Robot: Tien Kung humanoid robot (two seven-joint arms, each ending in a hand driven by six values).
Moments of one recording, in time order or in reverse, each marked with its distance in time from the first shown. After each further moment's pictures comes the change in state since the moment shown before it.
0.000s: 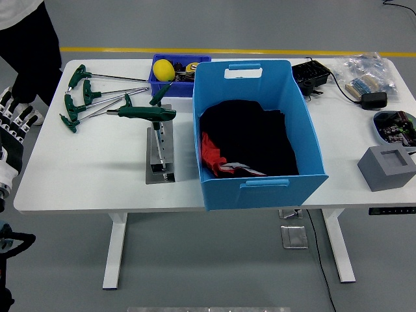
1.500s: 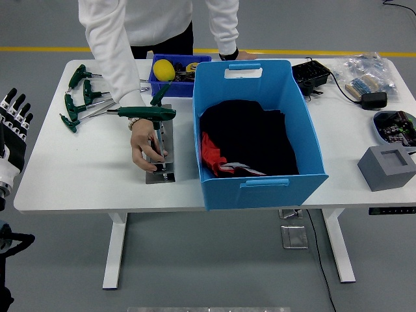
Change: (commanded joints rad) left arm -0.005 -0.004 -0.017 0.004 0.041 -0.055 0.009; right arm 0.010 -0.003 -0.001 0.000 0.008 0.000 0.005
